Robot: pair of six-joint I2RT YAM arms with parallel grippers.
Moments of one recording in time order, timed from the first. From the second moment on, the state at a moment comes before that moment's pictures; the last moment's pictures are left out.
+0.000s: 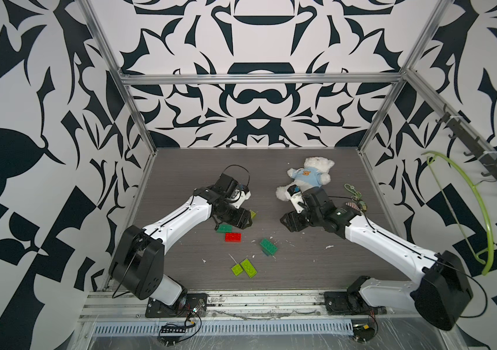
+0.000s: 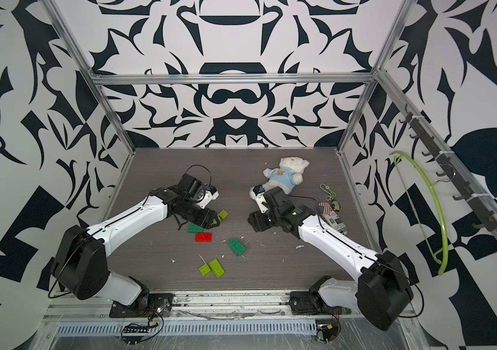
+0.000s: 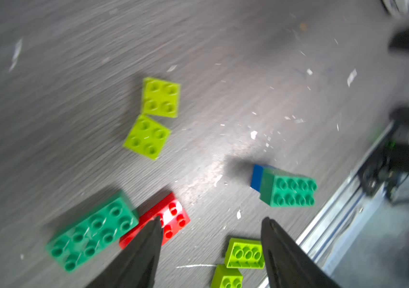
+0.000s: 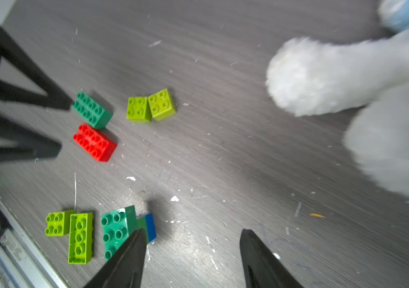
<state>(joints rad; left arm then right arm) -0.60 1.50 1.10 -0.76 0.37 0.05 0.58 1.22 0.85 -0.49 -0.18 0.20</state>
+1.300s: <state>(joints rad) -0.64 1.72 1.02 -0.78 0.14 0.95 0.56 1.18 0.81 -0.44 -0.24 0.19</state>
